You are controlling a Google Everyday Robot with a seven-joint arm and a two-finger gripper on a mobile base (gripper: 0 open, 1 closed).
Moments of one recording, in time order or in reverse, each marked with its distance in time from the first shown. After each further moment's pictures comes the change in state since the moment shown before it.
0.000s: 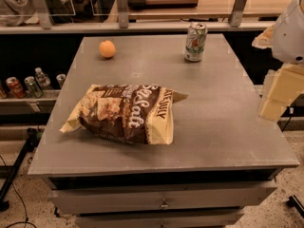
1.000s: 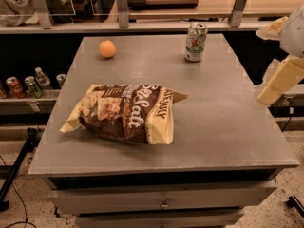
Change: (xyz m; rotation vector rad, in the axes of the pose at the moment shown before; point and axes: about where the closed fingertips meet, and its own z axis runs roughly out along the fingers) arm 0.005 -0.043 0.012 0.066 -0.221 0.047
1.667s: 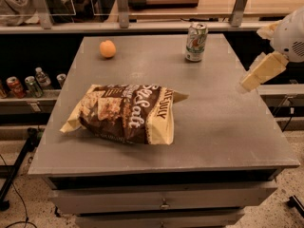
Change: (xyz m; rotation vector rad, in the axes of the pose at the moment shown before) arm 0.015 -0.059 0.039 0.096 -0.114 0.170
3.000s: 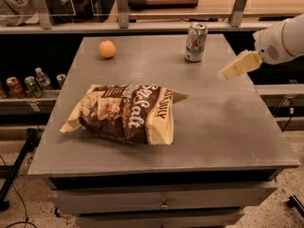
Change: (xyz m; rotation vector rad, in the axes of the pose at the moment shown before) arm 0.007 -0.061 0.062 0.126 -0.129 0.229
